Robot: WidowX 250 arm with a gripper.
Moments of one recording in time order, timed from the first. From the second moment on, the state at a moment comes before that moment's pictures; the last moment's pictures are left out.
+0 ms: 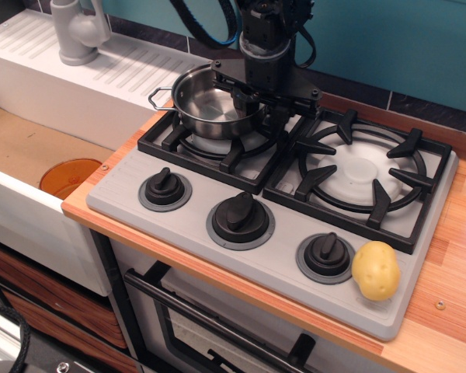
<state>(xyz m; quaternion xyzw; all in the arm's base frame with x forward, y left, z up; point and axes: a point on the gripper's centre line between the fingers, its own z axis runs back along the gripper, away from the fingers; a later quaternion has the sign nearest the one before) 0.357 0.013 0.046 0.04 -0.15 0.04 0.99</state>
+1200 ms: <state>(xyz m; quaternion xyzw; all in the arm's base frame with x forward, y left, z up) 0.332 -0.043 0.102 0.08 -0.11 0.07 0.99</state>
